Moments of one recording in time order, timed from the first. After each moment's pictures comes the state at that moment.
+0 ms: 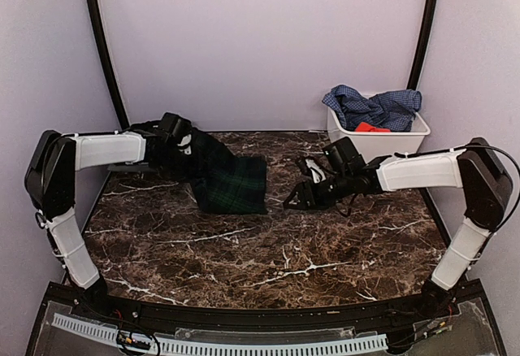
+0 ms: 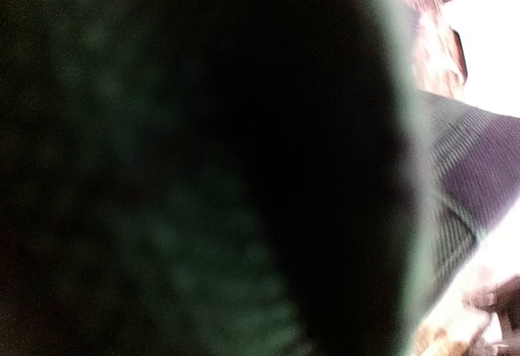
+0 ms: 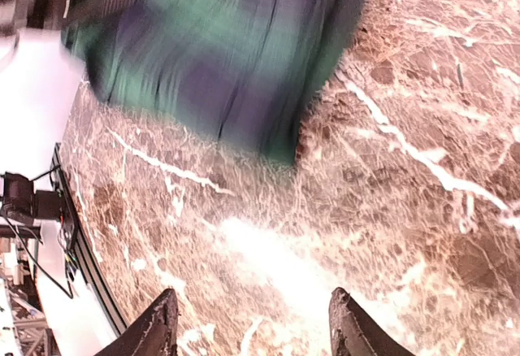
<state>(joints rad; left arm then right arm) -0.43 1.77 1.23 -0.39 0.20 -0.61 0.67 1.69 1.01 -0.16 -0.50 0.42</state>
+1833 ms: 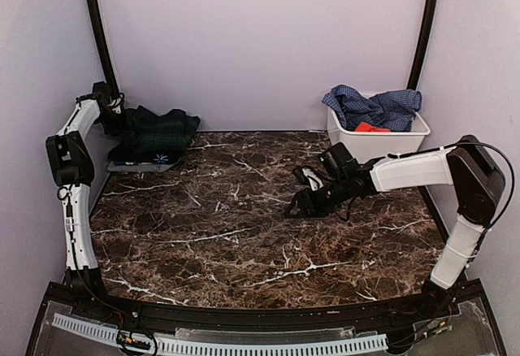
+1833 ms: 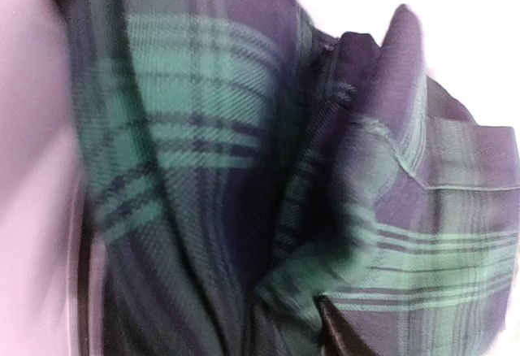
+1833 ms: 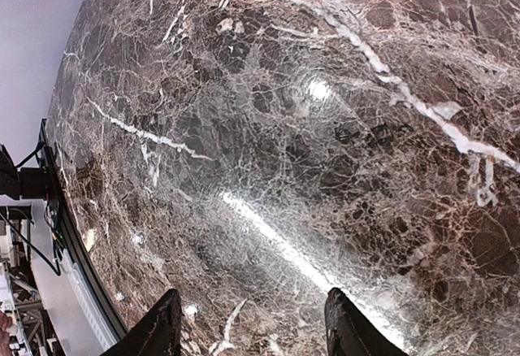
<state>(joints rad) 0.24 2.51 2.51 -0.95 0.29 -0.06 0.67 1.74 1.02 -0.23 -0.52 0.37</state>
